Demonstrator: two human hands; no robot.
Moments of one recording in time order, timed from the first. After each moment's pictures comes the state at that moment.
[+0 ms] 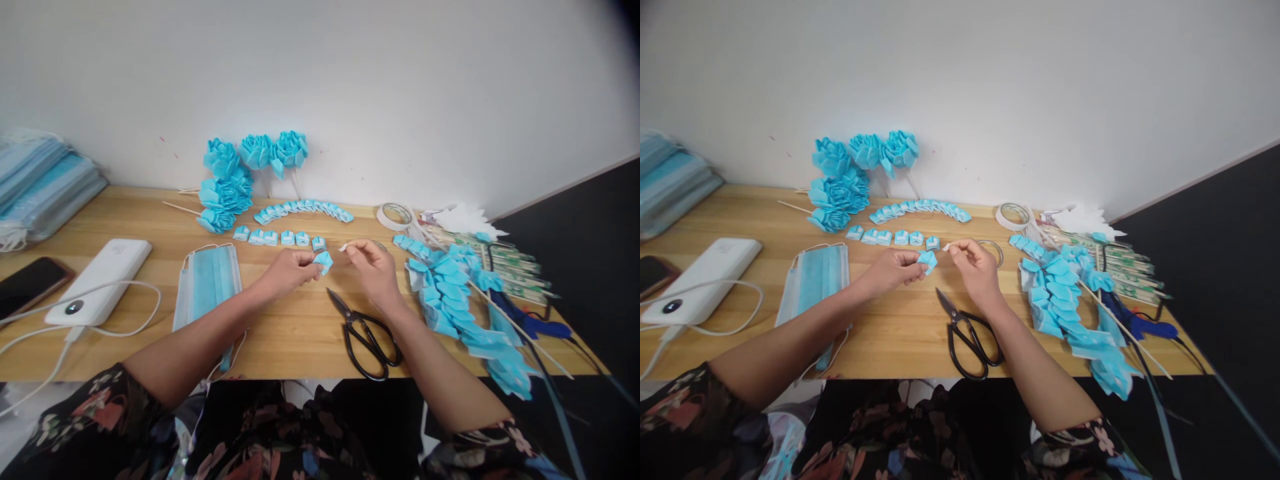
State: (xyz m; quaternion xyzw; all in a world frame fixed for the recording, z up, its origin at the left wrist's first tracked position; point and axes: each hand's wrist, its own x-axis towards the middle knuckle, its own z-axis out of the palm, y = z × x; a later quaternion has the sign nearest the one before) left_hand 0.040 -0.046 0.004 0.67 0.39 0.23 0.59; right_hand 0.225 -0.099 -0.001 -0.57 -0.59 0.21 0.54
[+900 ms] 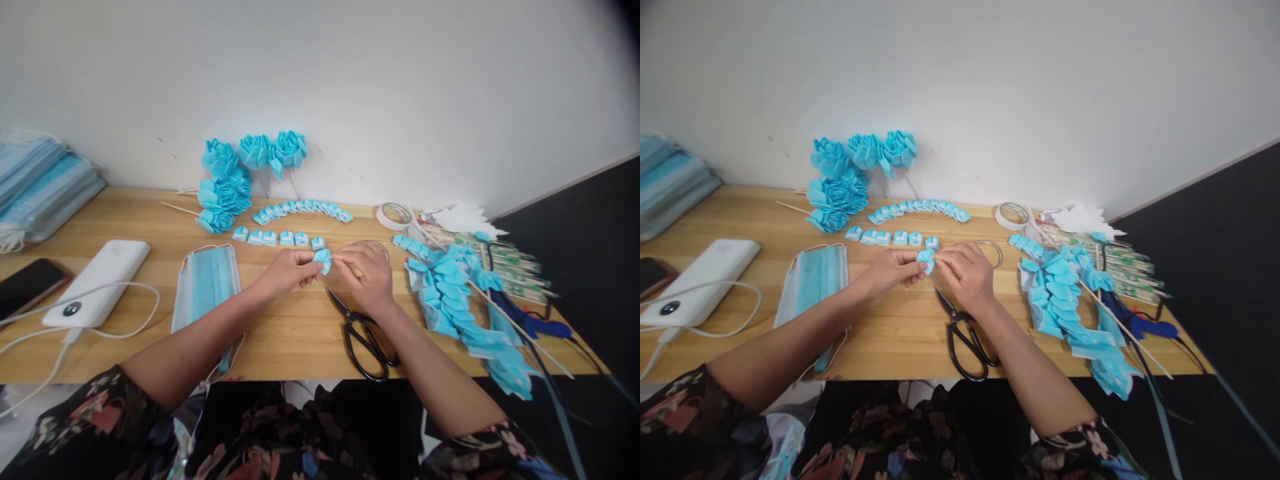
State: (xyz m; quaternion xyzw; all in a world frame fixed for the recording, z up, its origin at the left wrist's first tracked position) left_hand 0.043 -0.047 0.011 0.61 0.35 0.24 0.67; right_hand 0.223 -0.103 0.003 -0.47 -0.76 -0.06 0.45
